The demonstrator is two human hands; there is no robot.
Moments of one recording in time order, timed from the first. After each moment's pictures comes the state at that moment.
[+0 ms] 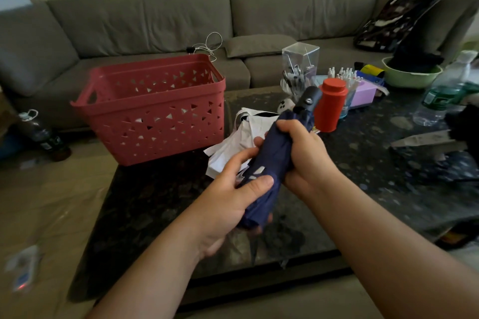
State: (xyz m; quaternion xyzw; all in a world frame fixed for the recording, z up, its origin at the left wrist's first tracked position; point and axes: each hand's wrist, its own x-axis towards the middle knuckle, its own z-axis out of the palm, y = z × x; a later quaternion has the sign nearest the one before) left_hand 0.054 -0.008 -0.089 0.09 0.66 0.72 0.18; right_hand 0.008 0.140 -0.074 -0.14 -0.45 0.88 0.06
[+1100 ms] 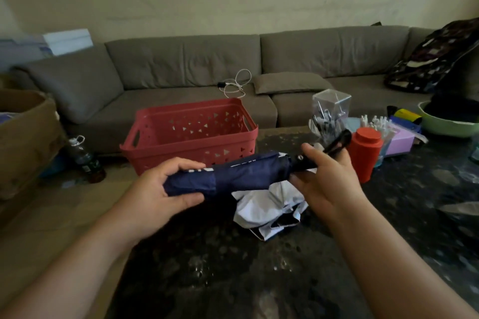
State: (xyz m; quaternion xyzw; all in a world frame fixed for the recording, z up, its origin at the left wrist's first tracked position) left_hand -0.017 -0.153 -0.025 0.16 0.85 0.50 -0.09; right_hand -0.049 0.140 -0.031 -0.14 -0.44 0.89 0.07
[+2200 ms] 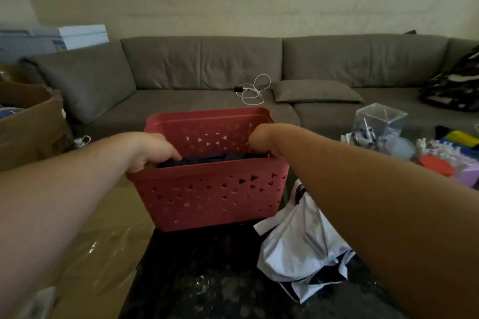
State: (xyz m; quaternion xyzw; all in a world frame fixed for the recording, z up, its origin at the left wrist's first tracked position) left_hand -0.232 -0.227 0.001 -0.21 0.89 0.38 0.14; right_hand -0.268 0.013 0.008 0.03 -0.95 0.26 -0.15
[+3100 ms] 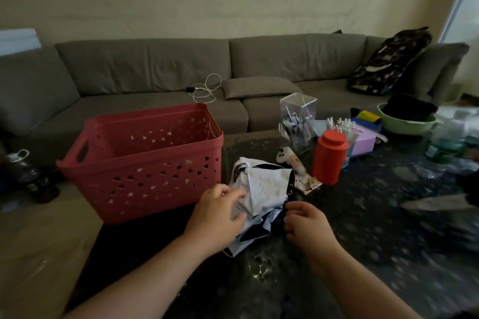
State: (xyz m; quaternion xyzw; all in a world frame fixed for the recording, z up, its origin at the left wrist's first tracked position) left_hand -0.098 -0.011 -0.129 0.20 0.95 0.24 -0.03; right_hand -0.052 0.199 -0.152 -0.25 -0.72 0.64 -0.01
